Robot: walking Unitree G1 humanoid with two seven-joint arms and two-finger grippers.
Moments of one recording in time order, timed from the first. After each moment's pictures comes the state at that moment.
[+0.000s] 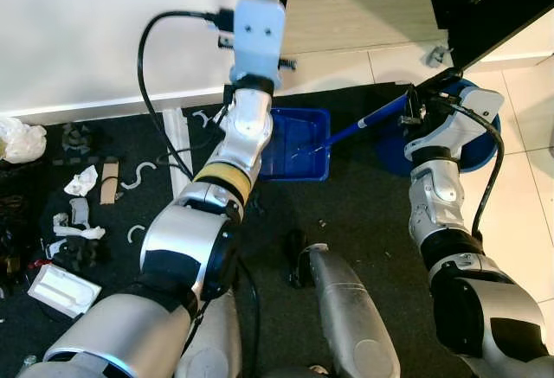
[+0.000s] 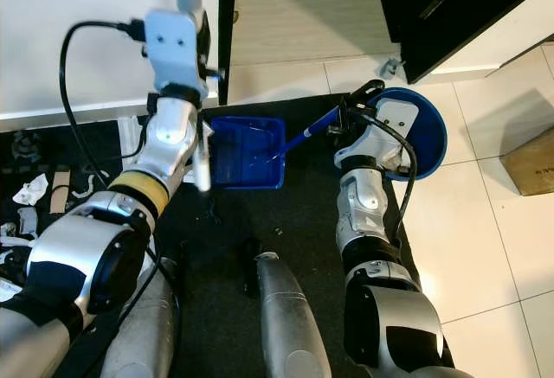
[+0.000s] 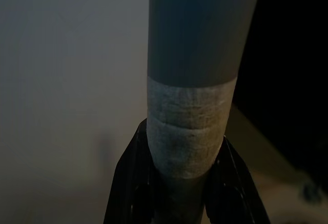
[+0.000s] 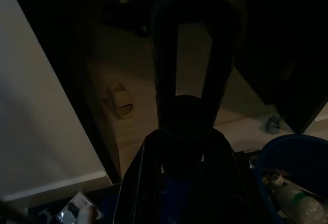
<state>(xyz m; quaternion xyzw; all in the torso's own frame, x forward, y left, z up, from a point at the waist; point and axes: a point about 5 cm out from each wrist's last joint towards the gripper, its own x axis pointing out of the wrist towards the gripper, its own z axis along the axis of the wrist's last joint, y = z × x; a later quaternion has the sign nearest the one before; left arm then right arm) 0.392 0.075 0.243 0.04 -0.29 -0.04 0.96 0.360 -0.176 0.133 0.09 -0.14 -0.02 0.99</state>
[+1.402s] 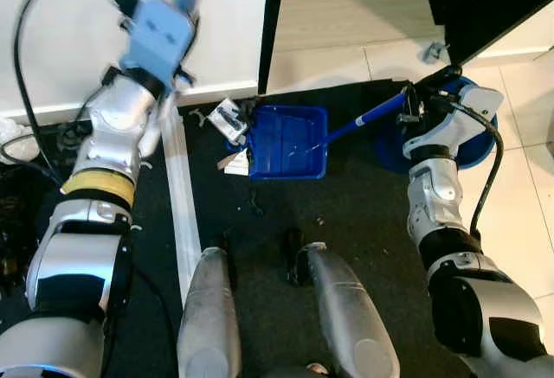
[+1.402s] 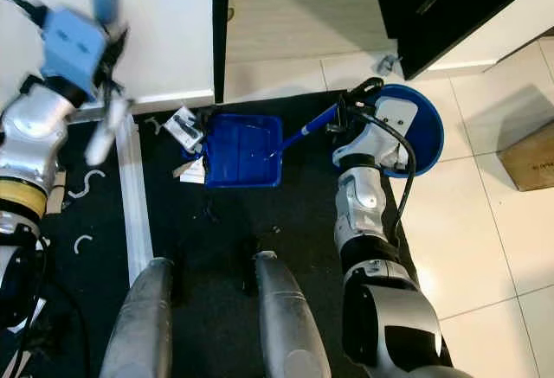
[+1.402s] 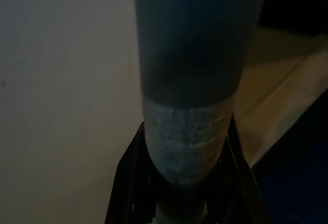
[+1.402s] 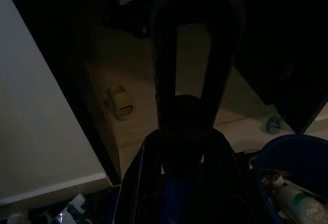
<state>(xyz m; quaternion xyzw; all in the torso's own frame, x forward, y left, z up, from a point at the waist) 0.381 0.214 0.218 0.33 -0.16 -0.10 0.92 0.360 -0.174 0.133 0.10 -0.14 -0.02 0.99</state>
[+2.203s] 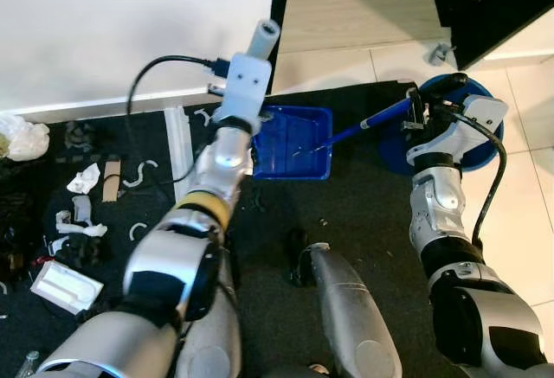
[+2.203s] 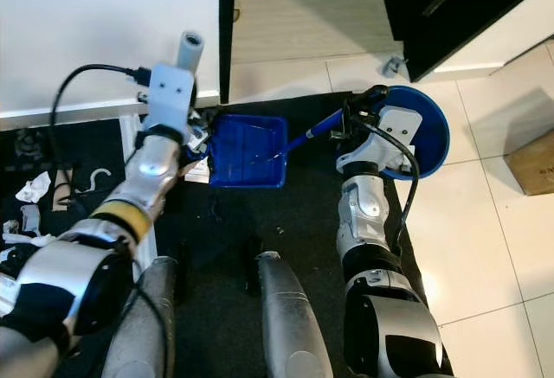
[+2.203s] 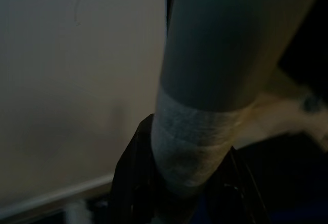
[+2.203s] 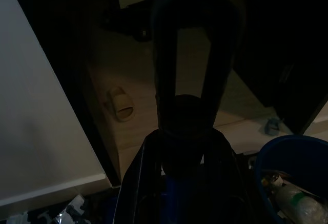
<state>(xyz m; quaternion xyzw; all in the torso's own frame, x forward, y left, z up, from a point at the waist) 0.388 0.082 0.174 0.06 -0.13 -0.06 0.99 0.353 -0.178 0.128 0.09 -0.15 -0.03 0.98</state>
